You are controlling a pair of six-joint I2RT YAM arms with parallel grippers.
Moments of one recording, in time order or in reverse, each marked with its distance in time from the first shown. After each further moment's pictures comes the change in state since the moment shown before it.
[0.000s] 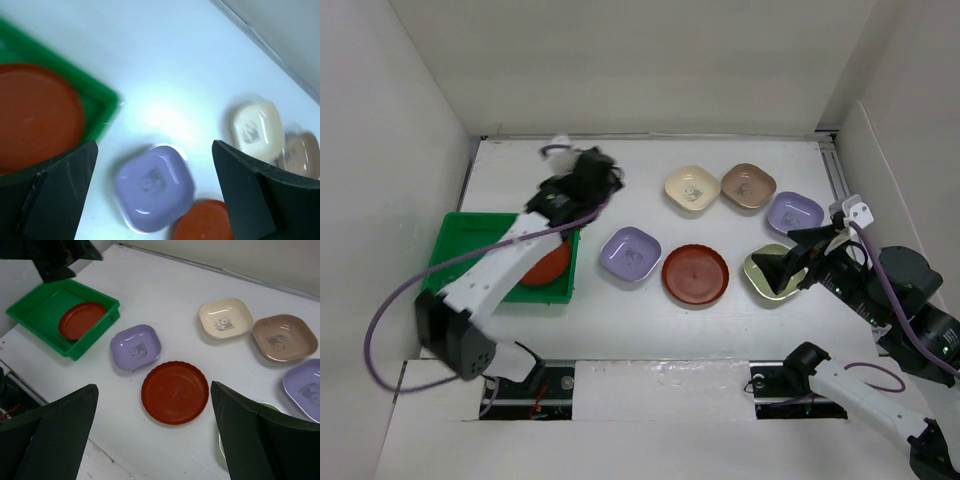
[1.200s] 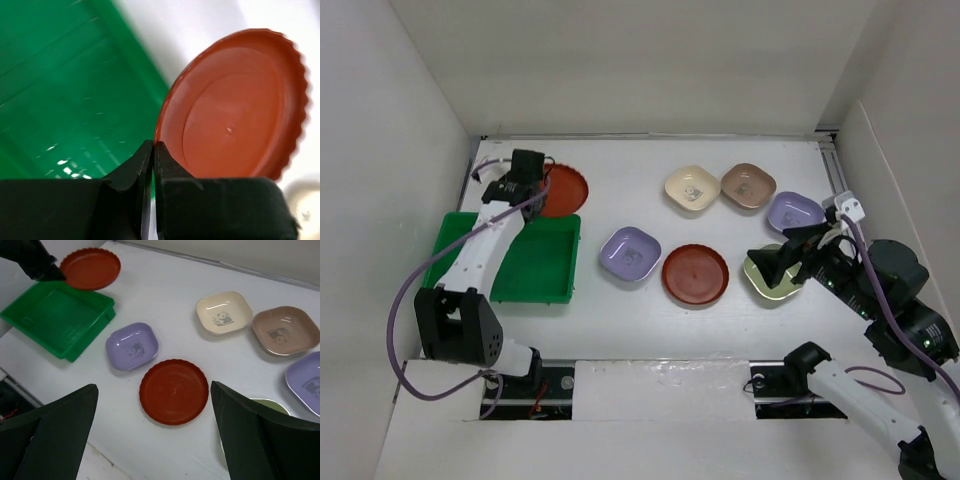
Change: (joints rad) left arm 0.332 0.178 0.061 -0.083 0.116 -0.036; right arm -0.124 0.006 -0.049 0.037 -0.080 0.013
